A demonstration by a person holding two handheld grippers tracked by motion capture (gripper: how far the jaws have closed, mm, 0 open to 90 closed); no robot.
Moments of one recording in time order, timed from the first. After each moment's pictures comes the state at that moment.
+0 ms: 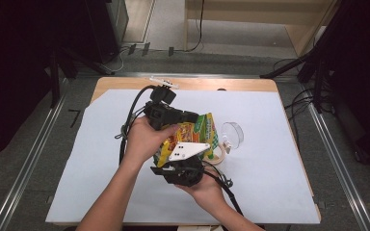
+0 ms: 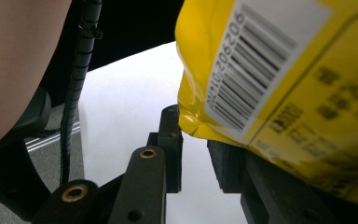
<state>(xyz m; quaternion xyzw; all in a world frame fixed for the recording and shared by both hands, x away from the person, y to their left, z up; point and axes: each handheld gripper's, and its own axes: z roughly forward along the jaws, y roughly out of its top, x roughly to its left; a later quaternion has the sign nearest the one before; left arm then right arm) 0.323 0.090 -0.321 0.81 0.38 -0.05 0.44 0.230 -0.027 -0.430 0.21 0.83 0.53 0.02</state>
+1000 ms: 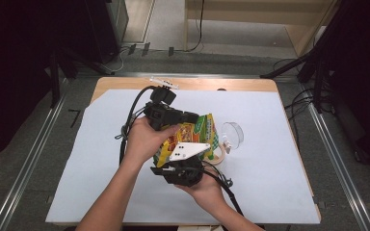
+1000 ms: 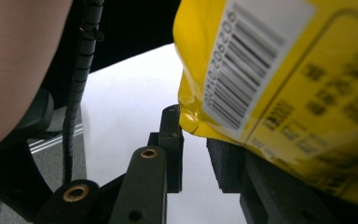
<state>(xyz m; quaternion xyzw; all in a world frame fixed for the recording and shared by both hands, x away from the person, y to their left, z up) 0.324 0.091 -0.324 0.81 0.38 -0.06 0.44 0.231 -0.028 -0.433 0.21 0.82 0.53 0.01</state>
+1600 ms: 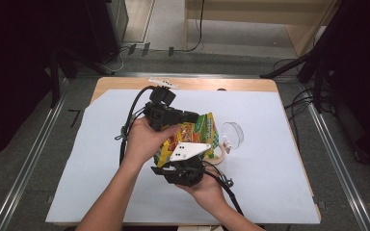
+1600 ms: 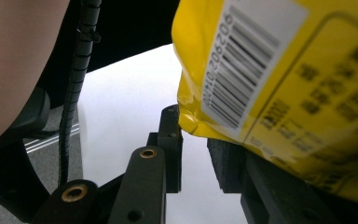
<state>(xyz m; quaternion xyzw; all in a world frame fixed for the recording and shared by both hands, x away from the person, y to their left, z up) 0.321 0.089 -0.323 0.81 0.37 -0.04 0.45 0.230 -0.029 -0.432 0.20 0.82 0.53 0.02</state>
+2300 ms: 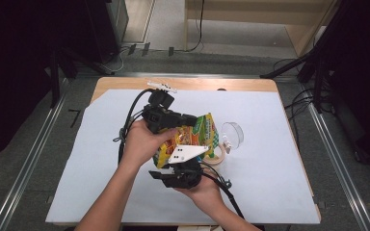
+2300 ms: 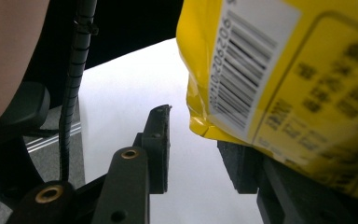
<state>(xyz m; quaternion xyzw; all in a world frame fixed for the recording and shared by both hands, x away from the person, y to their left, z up) 0.317 0.096 -0.327 0.82 0.37 -0.05 0.45 0.228 -0.024 -0.442 0.20 0.82 0.53 0.01</state>
